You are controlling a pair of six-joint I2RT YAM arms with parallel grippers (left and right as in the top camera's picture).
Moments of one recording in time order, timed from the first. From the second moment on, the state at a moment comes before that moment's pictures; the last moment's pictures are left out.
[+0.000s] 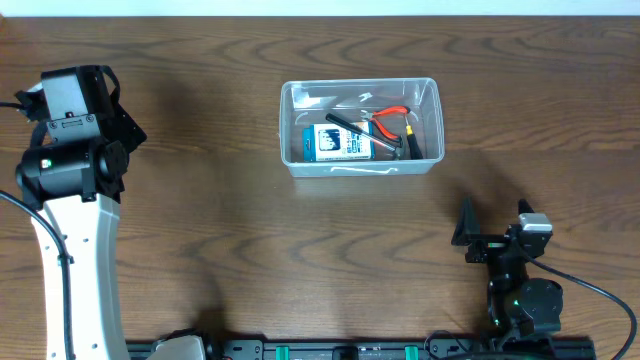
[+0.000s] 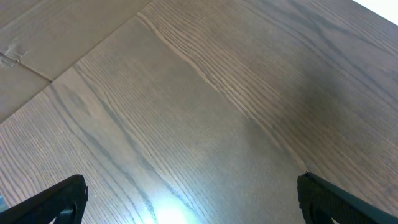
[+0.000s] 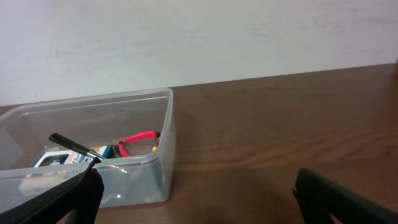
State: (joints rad) left arm 0.18 1.32 1.42 -1.04 -0.47 -0.43; right arm 0.09 0.01 0.03 -0.09 0.07 0.15
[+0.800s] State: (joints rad) left arm 0.18 1.32 1.42 -1.04 -0.47 -0.43; right arm 0.09 0.01 0.02 -0.09 0.02 0.08
